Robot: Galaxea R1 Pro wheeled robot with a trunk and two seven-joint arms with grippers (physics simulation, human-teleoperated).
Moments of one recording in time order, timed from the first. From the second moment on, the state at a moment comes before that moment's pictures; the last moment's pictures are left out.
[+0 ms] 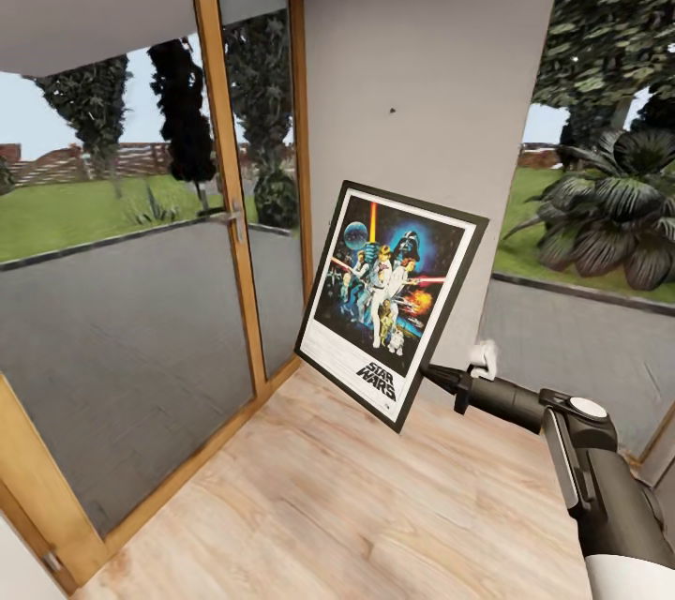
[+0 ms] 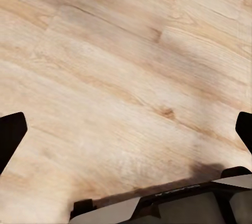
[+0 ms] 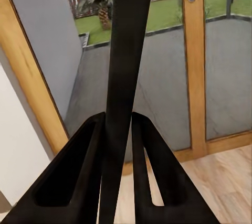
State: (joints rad) left arm 0.03 0.05 0.02 -0.66 0.00 -0.11 -0.29; right arm -0.48 -0.09 -0.26 -1.37 0.01 0.44 1.19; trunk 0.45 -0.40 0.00
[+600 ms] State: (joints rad) left arm 0.03 0.05 0.02 -0.66 0.00 -0.11 -0.29; right arm -0.48 -0.09 -0.26 -1.37 0.01 0.44 1.19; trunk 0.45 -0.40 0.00
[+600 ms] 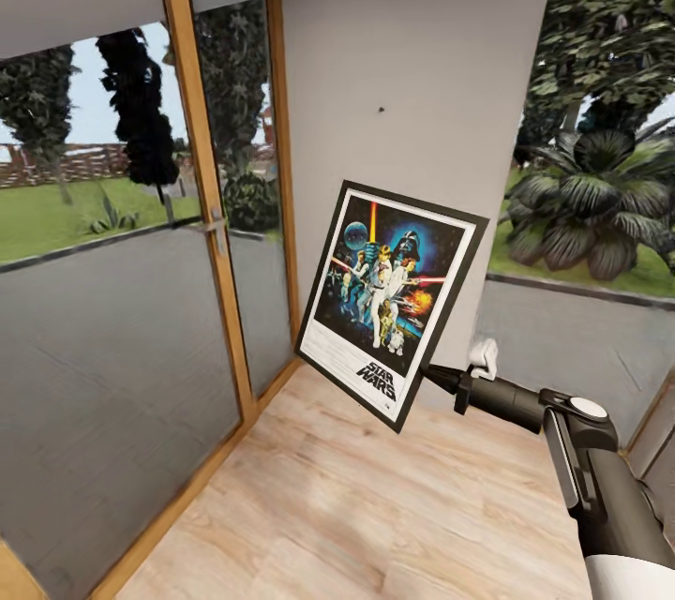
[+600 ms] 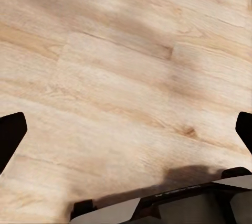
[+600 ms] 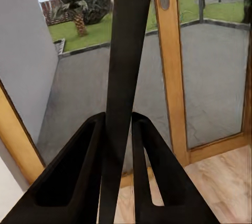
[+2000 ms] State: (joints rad) left arm 0.03 0.05 0.02 -0.66 0.00 -0.12 -0.29; right arm -0.48 -0.09 -0.26 -1.37 0.01 0.44 1.19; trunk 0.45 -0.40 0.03
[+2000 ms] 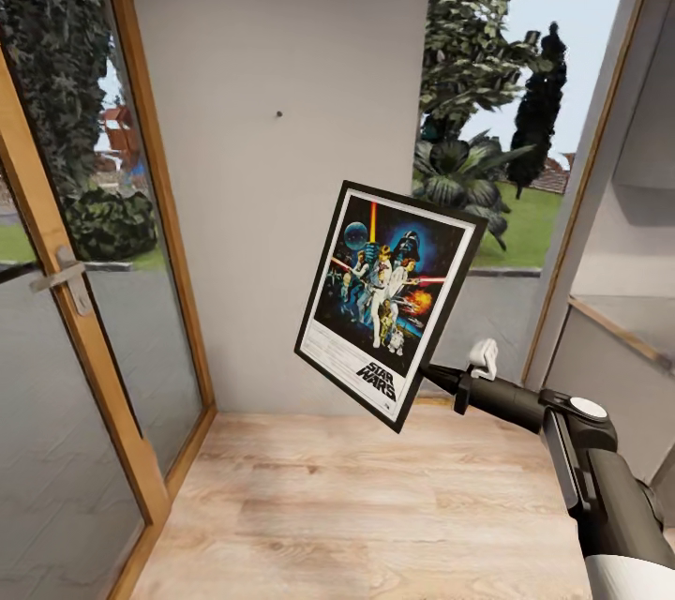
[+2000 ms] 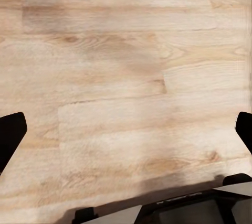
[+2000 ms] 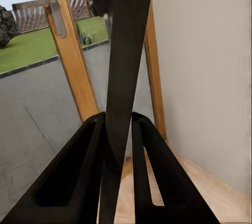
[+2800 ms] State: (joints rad) left arm 0.03 0.05 0.02 -0.66 0.00 -0.12 -0.28; right arm -0.48 -0.09 -0.26 -1.37 0.01 0.44 1.19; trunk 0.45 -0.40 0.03
